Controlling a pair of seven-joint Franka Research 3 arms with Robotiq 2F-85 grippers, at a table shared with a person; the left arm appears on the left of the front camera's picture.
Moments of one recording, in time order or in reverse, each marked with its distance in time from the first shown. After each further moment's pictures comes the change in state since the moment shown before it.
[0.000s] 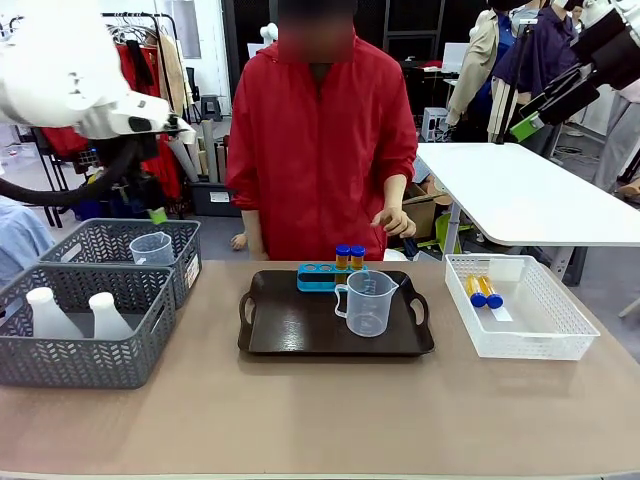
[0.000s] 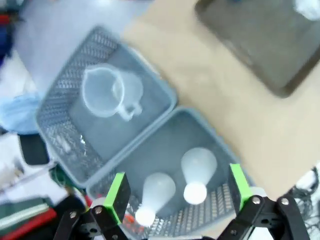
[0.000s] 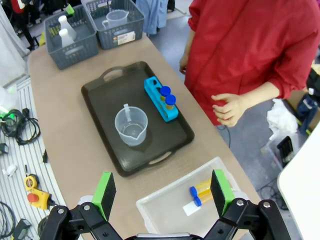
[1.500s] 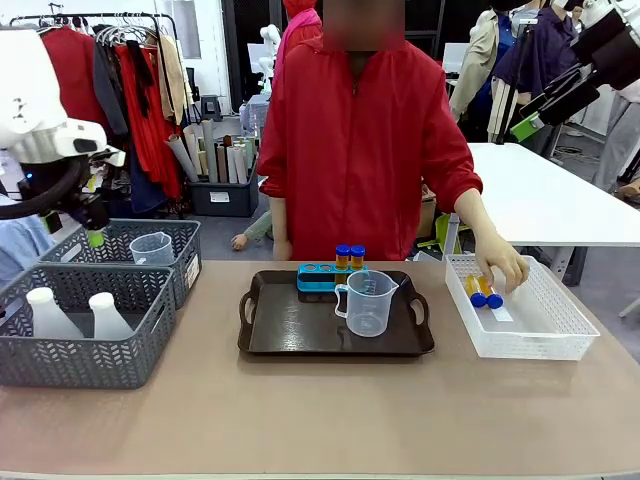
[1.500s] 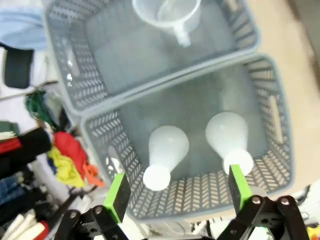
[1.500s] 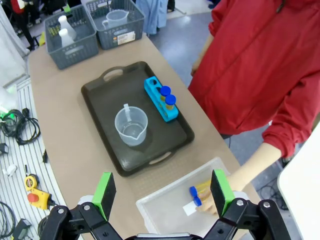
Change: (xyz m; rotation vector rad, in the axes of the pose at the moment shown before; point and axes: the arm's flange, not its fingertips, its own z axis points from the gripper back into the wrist) left arm -0.076 0.070 -0.045 0.024 0.154 0.356; right arm 0.000 0.000 0.000 0.000 0.000 0.000
